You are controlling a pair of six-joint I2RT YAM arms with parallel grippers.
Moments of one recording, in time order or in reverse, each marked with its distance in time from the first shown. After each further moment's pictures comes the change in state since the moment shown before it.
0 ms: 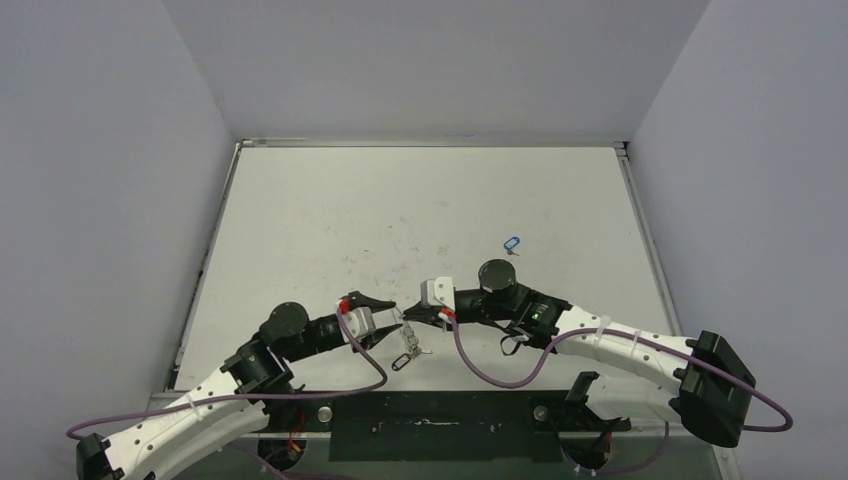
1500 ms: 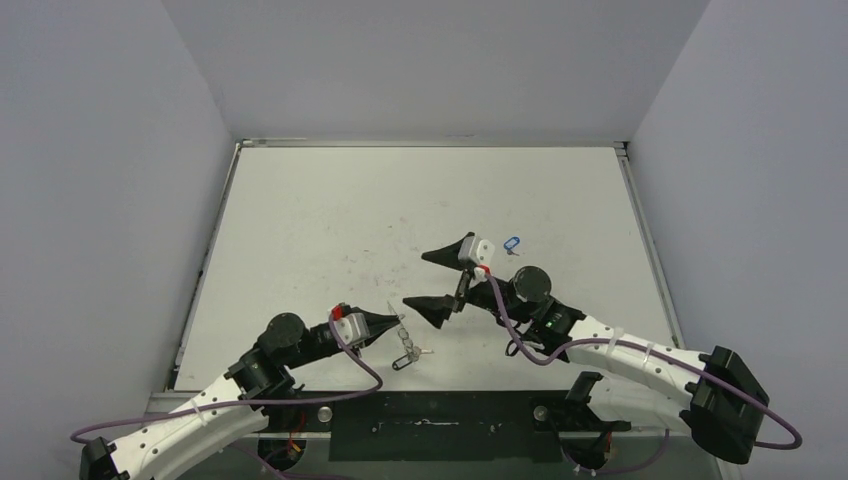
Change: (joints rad) left arm -0.002 -0.068 -0.114 0.122 0.018 -0.065; right arm -0.047 -0.090 -0.118 0.412 0.222 0.417
